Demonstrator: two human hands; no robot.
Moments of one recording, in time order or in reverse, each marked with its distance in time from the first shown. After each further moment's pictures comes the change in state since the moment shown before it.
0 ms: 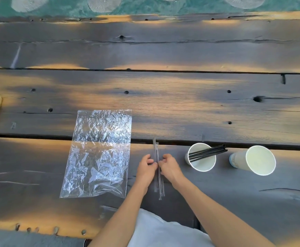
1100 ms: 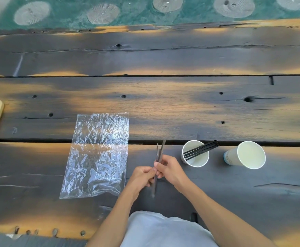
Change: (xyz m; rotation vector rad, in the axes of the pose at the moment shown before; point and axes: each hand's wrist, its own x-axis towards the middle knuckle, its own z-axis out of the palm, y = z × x) left_hand -0.033 -0.013 -0.028 -0.083 -0.303 0.085; right_hand -0.029 0.017 -0.019 0.260 -0.158 -0.338
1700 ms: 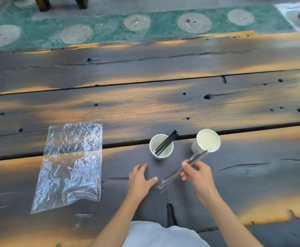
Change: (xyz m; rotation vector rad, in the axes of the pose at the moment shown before) left_hand -0.009 -0.018 0.092 0.720 0.155 0.196; right_hand -0.130 0.023 -0.122 0.372 0.509 -0.077
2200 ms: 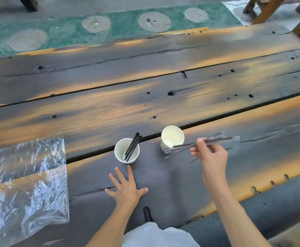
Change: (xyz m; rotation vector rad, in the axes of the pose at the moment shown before) left_hand 0.013 0.030 0.069 0.579 -0.108 -0.076; right_hand 0.004 -0.061 -0.087 0.152 0.498 -0.268
